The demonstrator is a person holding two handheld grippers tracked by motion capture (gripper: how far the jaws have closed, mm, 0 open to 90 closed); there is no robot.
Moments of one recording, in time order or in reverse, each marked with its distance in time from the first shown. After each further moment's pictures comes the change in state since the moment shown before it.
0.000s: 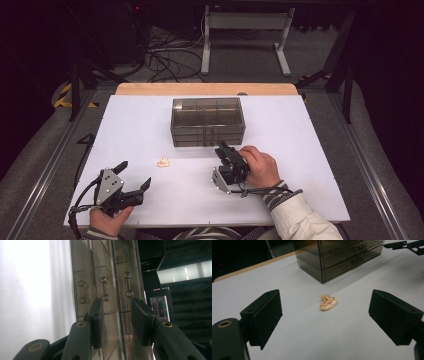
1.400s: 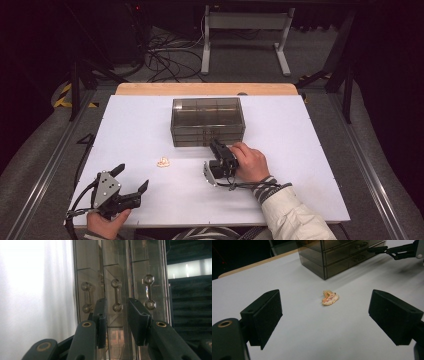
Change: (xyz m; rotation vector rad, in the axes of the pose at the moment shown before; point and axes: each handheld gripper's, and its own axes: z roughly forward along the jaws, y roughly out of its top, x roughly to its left) left arm 0.000 -0.005 -0.008 0.009 0.018 -0.009; right arm 0.015 0.009 0.037 0.065 0.000 -0.042
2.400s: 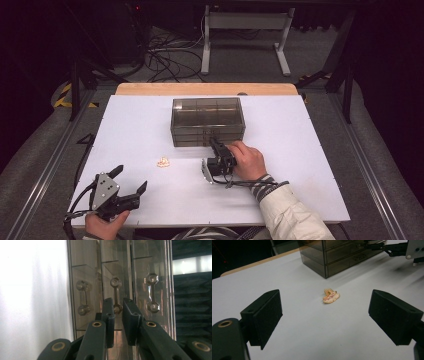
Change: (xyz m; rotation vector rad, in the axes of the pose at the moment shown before) left arm 0.000 -0.002 -0.003 0.003 0.009 0.000; right arm 0.003 0.003 0.010 0.041 -0.025 -0.007
